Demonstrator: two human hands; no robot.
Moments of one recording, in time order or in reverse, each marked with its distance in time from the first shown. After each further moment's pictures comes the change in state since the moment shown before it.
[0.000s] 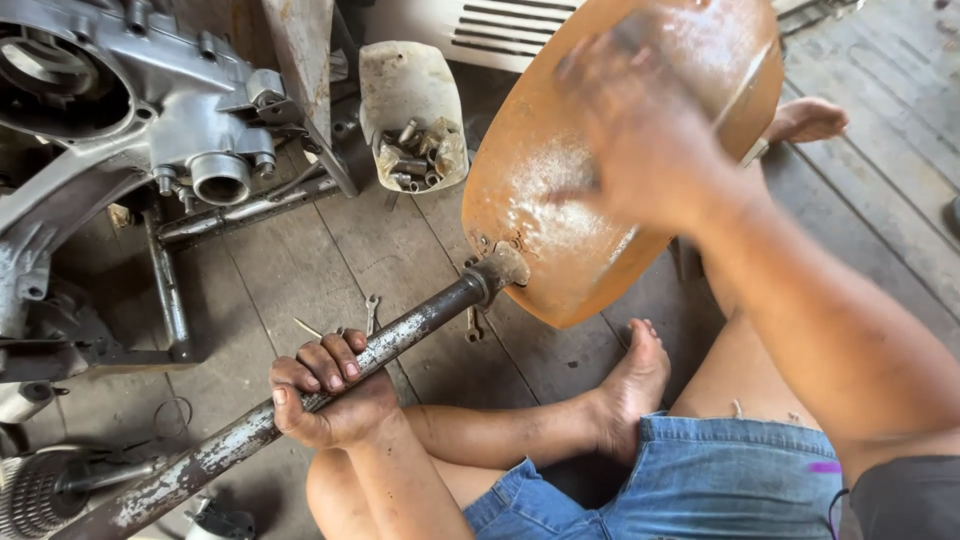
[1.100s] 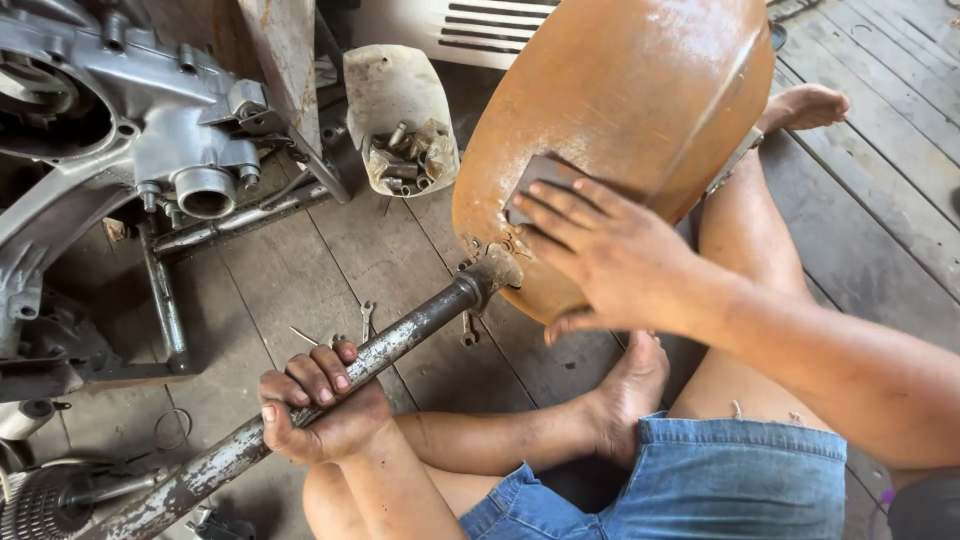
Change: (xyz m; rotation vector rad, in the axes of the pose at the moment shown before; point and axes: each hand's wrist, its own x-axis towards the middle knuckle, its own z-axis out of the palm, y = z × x) left_hand -0.004 -0.004 -0.001 0.024 -0.058 -0.011; right_hand -0.055 -0.018 0.024 -0.133 -0.082 -0.416
